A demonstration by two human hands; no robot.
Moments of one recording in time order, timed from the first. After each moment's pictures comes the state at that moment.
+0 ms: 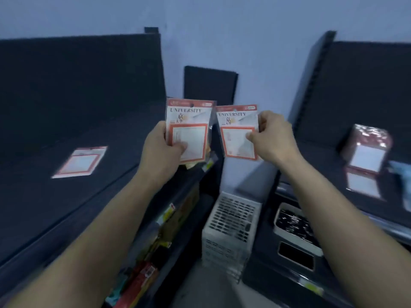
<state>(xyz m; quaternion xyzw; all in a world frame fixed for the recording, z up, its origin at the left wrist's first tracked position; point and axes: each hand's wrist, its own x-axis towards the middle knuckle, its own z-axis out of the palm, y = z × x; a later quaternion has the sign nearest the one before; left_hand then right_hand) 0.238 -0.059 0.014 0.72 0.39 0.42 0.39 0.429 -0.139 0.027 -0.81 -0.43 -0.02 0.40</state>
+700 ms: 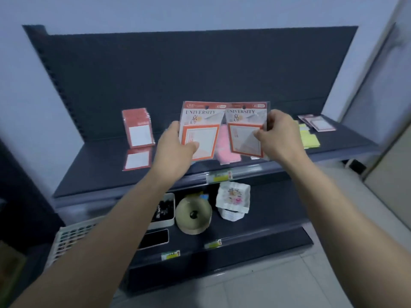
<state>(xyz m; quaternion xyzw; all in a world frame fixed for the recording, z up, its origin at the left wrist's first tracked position) 0.590 -0.468 0.002 0.82 0.08 0.21 0.53 0.664 -0.652 0.016 -0.90 -0.08 -0.18 0.40</state>
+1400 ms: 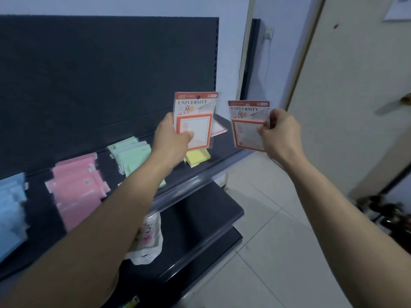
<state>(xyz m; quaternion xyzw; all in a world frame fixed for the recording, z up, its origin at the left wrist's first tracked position) 0.852 -0.751 -0.014 0.81 -0.05 0.10 0.58 0.818 -0.953 -0.004 -0.87 0.15 -0.28 0.37</state>
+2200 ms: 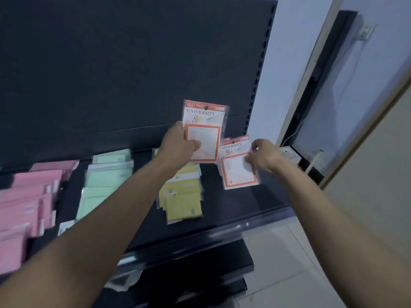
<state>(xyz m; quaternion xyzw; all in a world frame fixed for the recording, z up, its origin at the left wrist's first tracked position) 1.056 -0.832 -0.040 0.80 0.11 0.07 0.58 1.112 -1.021 -0.060 -0.94 0.01 0.06 0.32</state>
